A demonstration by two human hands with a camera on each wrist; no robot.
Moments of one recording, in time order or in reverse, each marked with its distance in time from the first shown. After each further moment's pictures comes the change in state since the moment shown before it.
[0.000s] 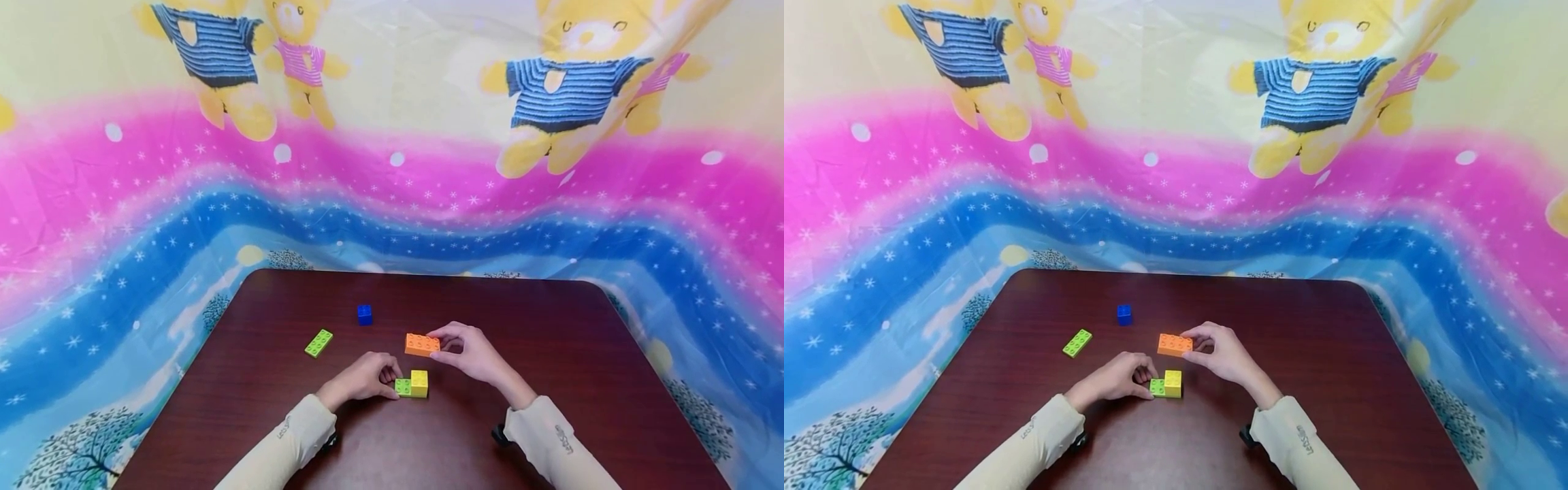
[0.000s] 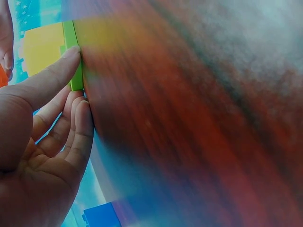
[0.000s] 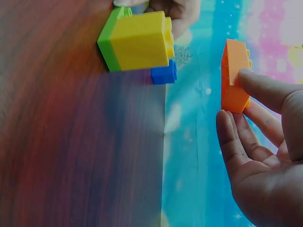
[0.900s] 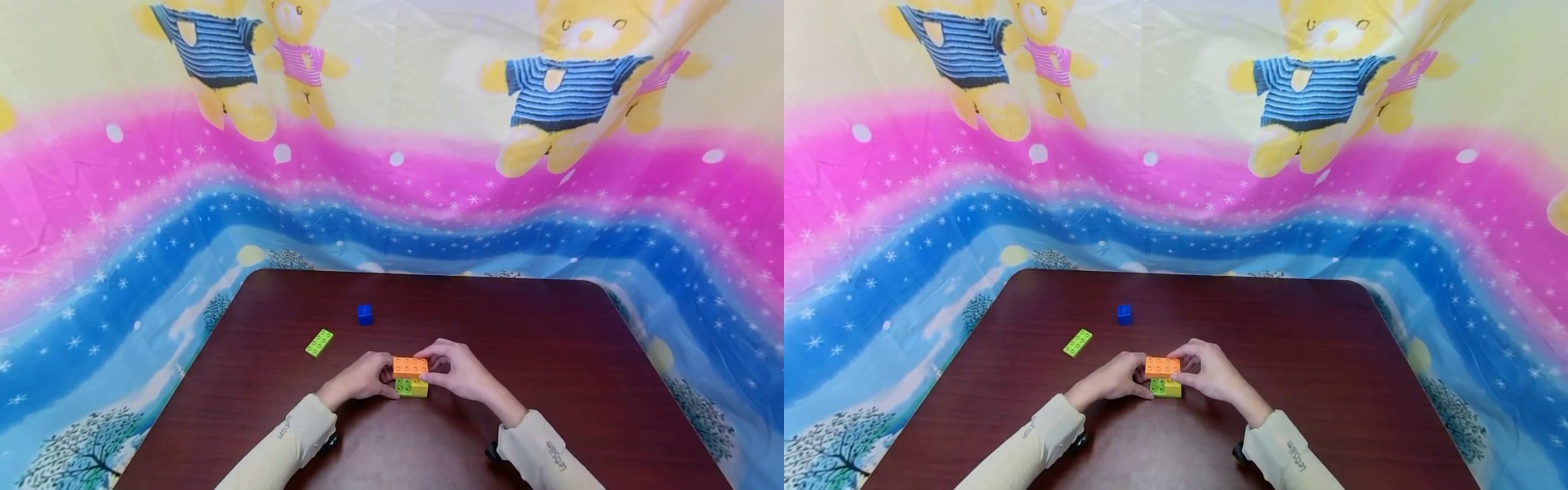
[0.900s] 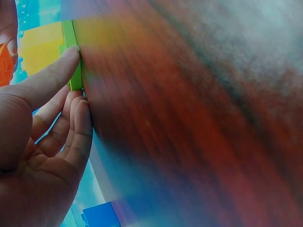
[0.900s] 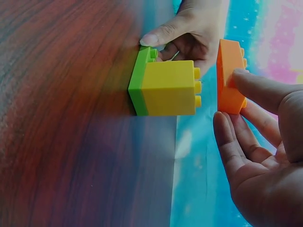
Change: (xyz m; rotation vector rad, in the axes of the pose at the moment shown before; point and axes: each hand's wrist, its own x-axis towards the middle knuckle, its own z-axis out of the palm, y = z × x) left_hand 0.000 0.000 0.002 -0.029 0.036 -0.019; right_hand -0.015 -0.011 0.029 -0.017 -0.094 -0.034
